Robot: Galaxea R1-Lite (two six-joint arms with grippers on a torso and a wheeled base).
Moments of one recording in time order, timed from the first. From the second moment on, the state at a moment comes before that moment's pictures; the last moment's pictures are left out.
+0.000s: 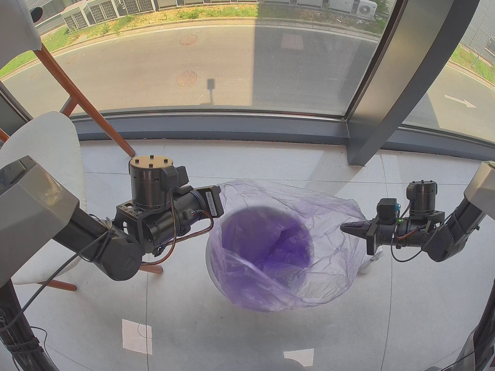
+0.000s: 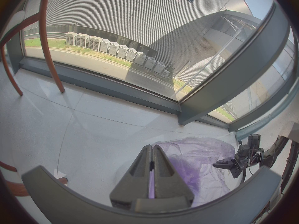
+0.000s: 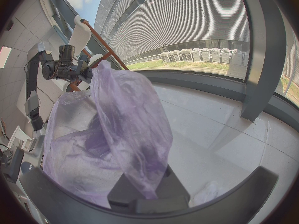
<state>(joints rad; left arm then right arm) -0.49 2.02 -0.92 -0.87 0.04 -0.39 0.14 2.10 -0.75 -0.82 0.67 -0.31</state>
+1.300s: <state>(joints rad) -0.41 2.10 -0.88 -0.87 0.16 -0.38 0.27 2.17 -0.86 -1.11 0.47 0.25</state>
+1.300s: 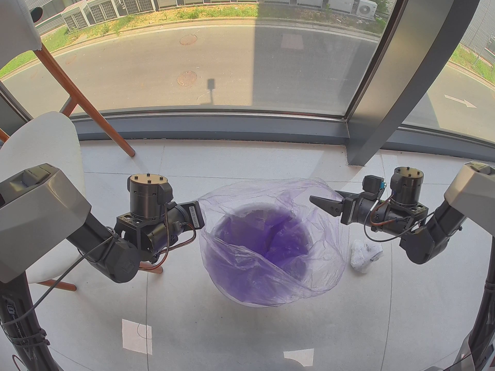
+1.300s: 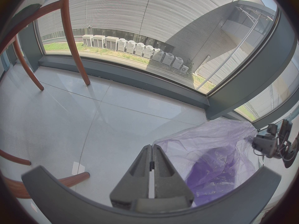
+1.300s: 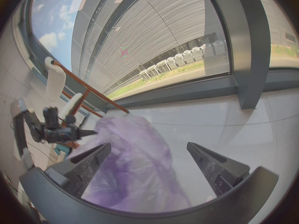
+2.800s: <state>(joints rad) -0.38 1.81 -0.68 -0.76 0.02 -0.51 0.43 1.74 -0.18 -1.09 0.22 0.51</state>
